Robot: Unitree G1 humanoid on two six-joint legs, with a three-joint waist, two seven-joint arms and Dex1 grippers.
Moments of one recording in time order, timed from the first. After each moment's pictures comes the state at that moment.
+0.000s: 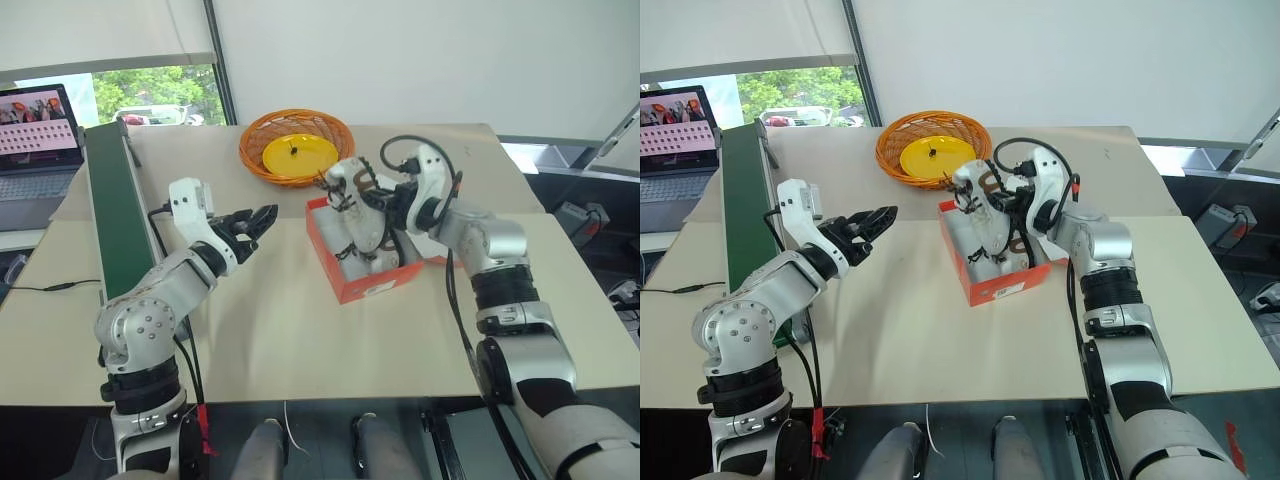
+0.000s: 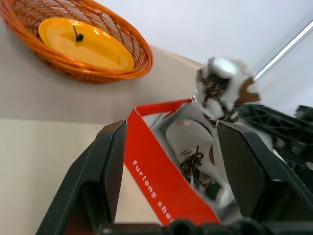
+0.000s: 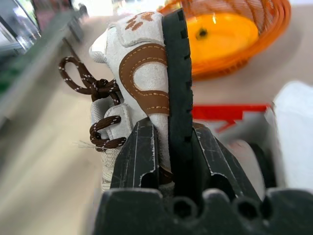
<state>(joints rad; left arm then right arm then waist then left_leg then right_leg) -0.47 0.24 0.33 -0.38 -0.87 1.01 0.00 -0.98 -0.35 -0.01 0.63 0.37 0.58 0.59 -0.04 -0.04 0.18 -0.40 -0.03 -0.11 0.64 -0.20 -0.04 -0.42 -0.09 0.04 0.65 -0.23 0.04</state>
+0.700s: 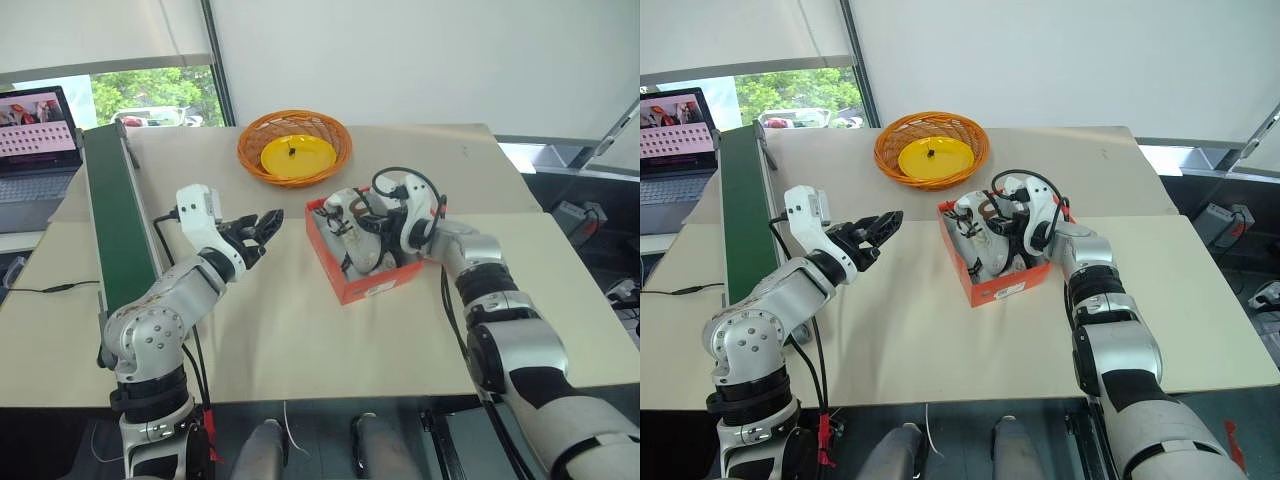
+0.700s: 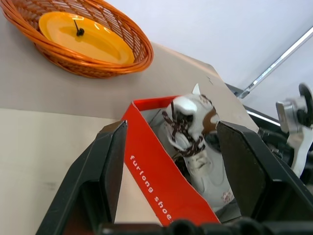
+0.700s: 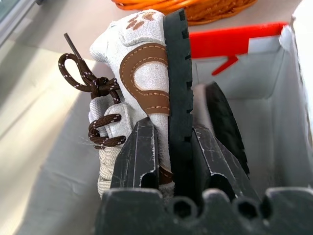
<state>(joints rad) -0.44 0.19 0.31 -0.42 -0.87 1.00 0.06 -1.09 -0.31 -0.04 0.95 0.27 0.47 0.71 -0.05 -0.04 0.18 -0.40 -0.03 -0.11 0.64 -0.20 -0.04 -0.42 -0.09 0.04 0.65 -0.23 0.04</state>
